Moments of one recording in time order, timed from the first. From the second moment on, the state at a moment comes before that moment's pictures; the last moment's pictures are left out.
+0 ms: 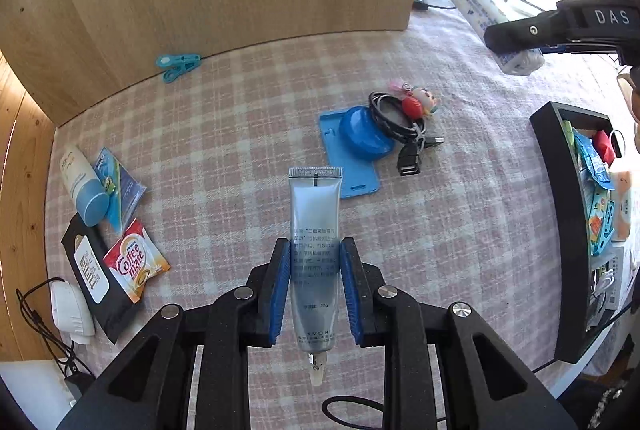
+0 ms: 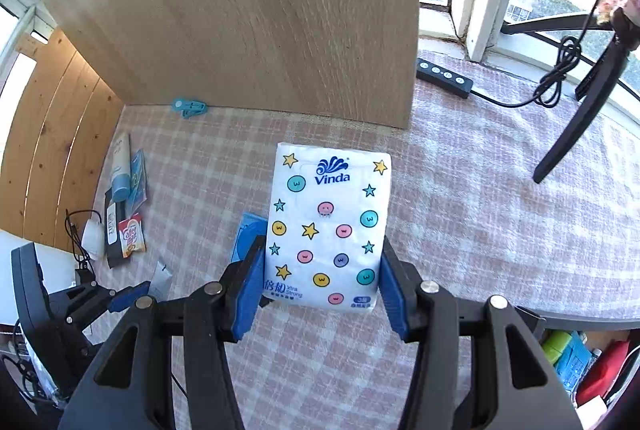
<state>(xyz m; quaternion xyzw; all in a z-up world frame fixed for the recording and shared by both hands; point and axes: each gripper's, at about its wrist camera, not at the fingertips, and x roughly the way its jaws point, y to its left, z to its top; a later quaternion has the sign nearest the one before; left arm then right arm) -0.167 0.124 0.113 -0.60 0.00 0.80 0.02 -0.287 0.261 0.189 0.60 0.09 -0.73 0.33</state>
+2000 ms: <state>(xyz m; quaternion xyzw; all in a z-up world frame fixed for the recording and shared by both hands) -0.165 0.366 0.130 -0.58 0.02 0.79 0.20 -0.263 0.554 0.188 0.61 0.01 -0.77 0.17</state>
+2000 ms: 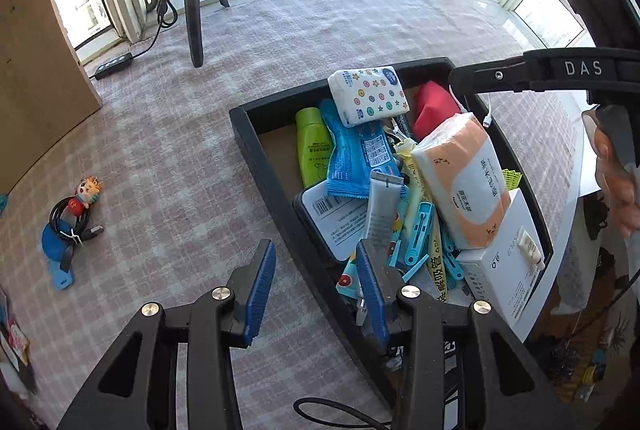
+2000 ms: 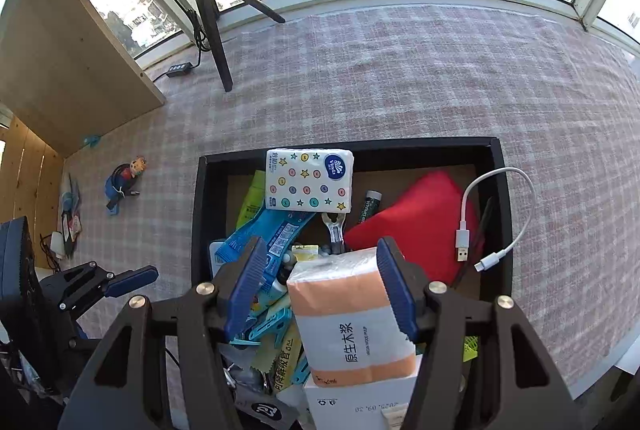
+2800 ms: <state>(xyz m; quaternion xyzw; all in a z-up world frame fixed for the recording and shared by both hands) -0.130 0.054 0.089 -0.59 -0.12 0.79 -0.08 -0.245 0.339 0.162 0.60 0.08 -0.73 0.32</state>
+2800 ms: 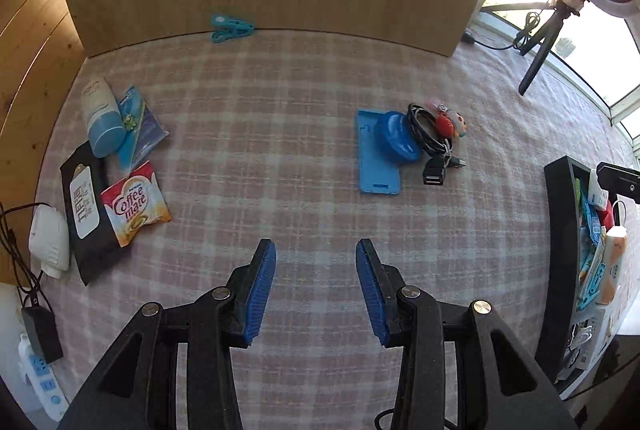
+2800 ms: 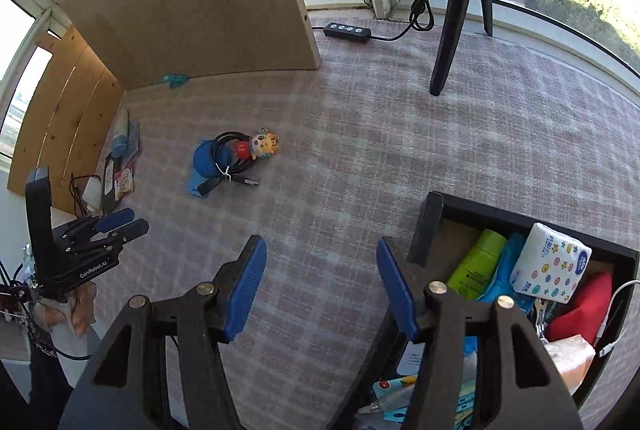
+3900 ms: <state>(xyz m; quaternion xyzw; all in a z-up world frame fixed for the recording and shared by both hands) -0.203 0.056 0.052 -0.60 -0.15 0.79 -0.01 -0.267 0.147 0.080 0.66 0.13 -0.66 0.35</state>
